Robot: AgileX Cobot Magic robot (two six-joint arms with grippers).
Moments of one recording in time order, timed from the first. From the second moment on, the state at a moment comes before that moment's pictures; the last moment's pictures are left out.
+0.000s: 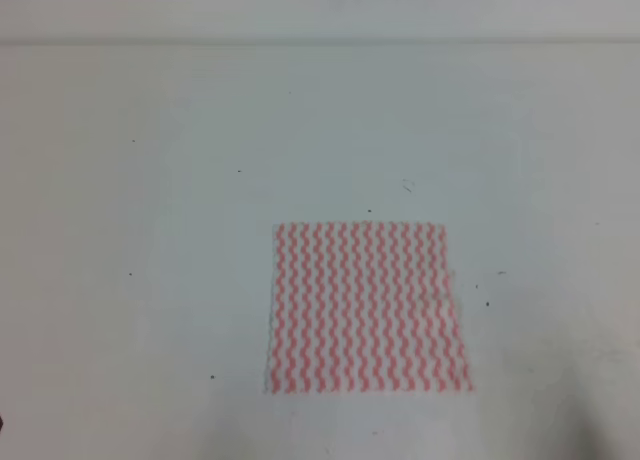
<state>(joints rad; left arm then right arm) -0.12 0.00 0.01 -0.16 0.32 0.19 0.03 -0.01 0.00 0.06 0.31 0.08</state>
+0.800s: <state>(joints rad) -0.12 0.00 0.00 -0.16 0.32 0.19 0.03 -0.01 0.00 0.06 0.31 0.08</state>
